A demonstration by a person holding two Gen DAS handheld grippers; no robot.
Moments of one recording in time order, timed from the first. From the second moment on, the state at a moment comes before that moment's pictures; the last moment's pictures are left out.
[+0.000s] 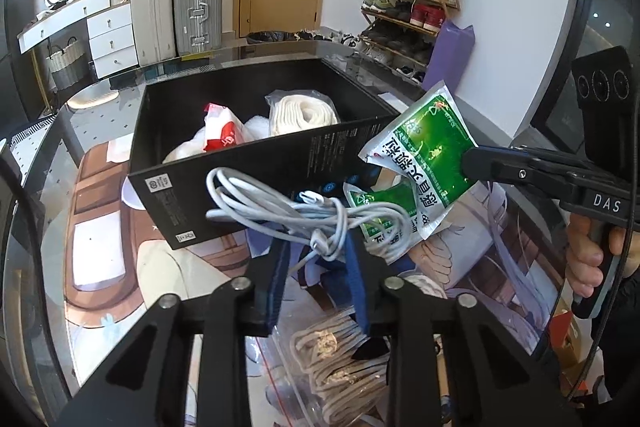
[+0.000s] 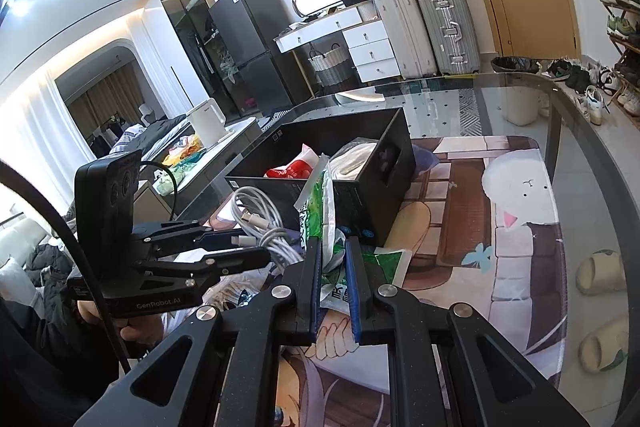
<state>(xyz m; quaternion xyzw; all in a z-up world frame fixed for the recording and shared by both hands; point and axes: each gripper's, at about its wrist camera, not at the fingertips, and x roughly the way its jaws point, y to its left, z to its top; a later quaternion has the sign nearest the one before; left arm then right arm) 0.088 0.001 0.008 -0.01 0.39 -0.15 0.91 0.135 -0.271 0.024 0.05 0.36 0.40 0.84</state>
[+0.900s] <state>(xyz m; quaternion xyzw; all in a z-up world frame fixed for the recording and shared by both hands) 0.062 0.020 0.048 -0.03 0.33 -0.15 0.93 0.127 -0.265 0.049 0.04 0.32 0.41 0.85</state>
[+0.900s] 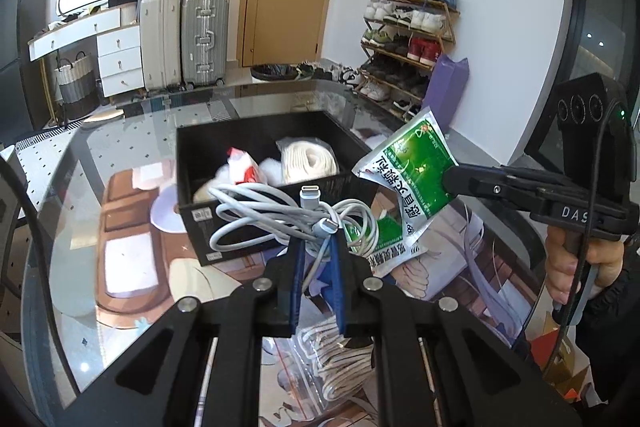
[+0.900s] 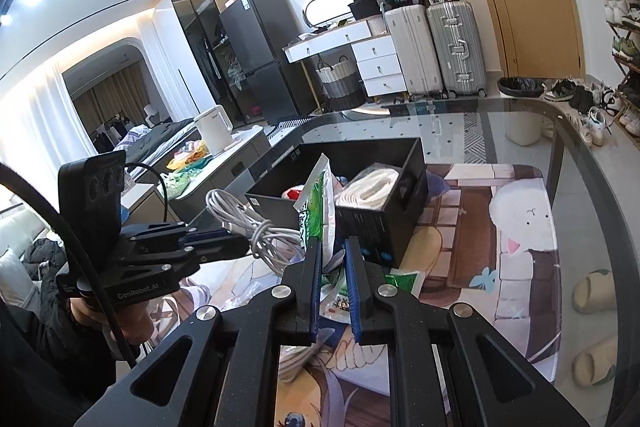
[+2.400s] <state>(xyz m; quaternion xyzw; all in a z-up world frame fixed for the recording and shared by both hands) 0.137 0.049 0.059 -0.07 0.29 -0.05 0.95 0.180 -0.220 0.081 0.04 0.29 0.38 0.87</state>
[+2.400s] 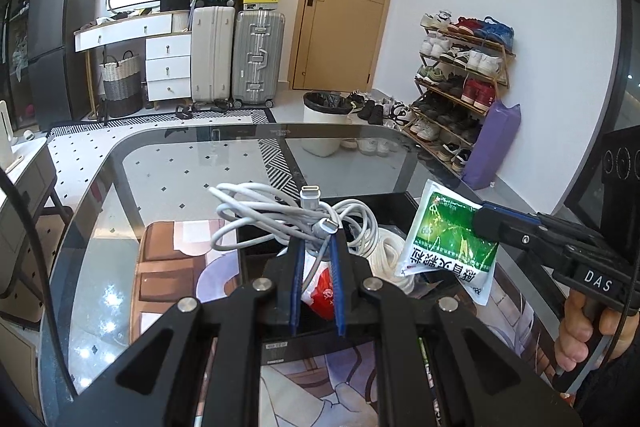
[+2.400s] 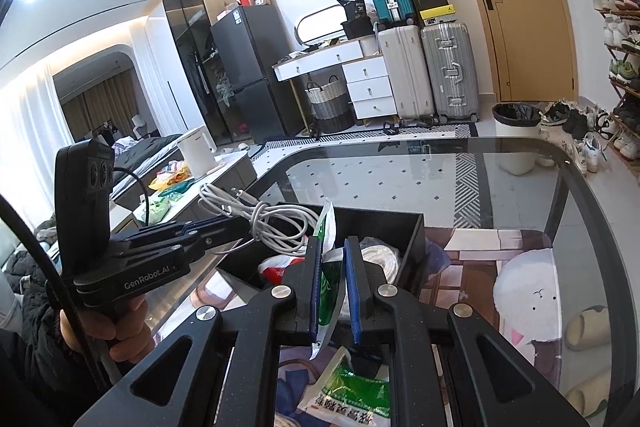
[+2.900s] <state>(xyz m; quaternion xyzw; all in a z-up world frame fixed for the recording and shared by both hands) 0.153 0.048 0.051 -0.07 0.28 -0.03 0.96 0.203 -0.199 0.076 0.05 0.29 0.36 0.89</state>
